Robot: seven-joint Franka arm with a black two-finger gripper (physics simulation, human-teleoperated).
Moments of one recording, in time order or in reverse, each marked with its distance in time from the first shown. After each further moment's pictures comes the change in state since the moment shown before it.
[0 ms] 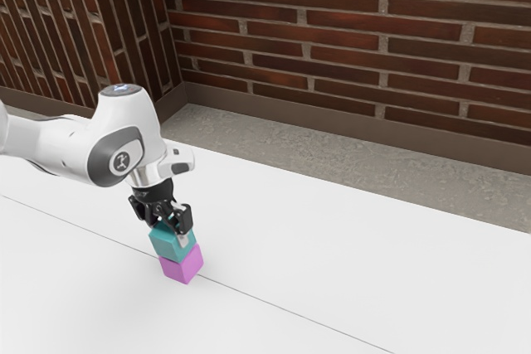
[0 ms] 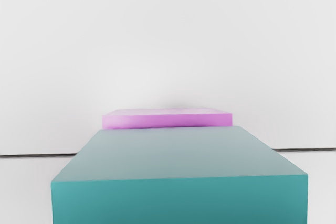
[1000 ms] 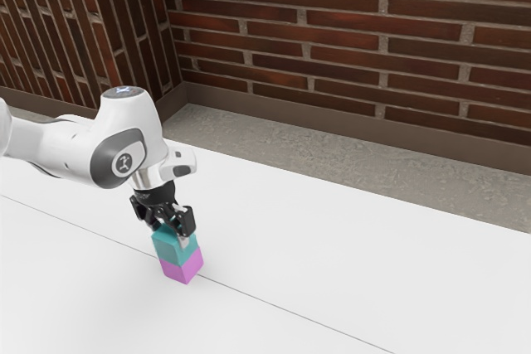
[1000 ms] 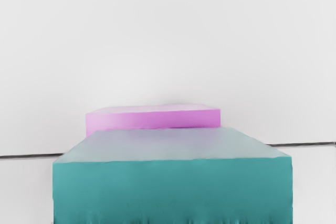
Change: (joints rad) arm -0.002 0.009 -0.005 0.001 -0.019 -0.002 0.028
